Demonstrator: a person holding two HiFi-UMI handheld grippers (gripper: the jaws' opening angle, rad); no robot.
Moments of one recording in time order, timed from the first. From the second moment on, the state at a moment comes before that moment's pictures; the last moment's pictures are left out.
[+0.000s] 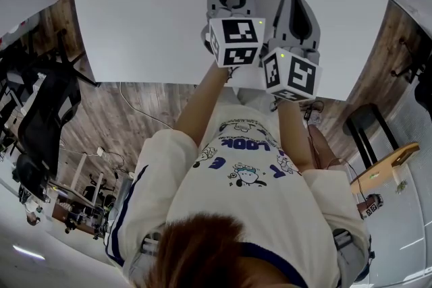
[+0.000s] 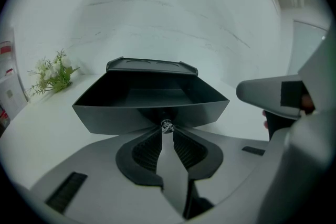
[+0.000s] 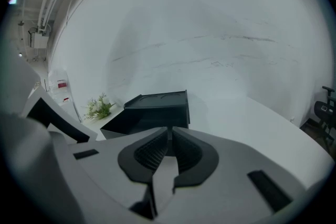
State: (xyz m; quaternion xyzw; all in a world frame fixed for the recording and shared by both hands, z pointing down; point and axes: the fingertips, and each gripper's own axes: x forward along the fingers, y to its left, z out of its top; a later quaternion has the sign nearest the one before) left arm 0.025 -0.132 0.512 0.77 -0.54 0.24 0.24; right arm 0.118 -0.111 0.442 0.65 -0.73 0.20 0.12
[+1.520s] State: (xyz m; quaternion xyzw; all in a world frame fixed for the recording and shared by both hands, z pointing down) left arm 0.000 -0.128 0.319 0.81 -0.56 0.08 0.12; right arm 0.094 -0.108 0.328 0.65 -0.75 0.11 0.06
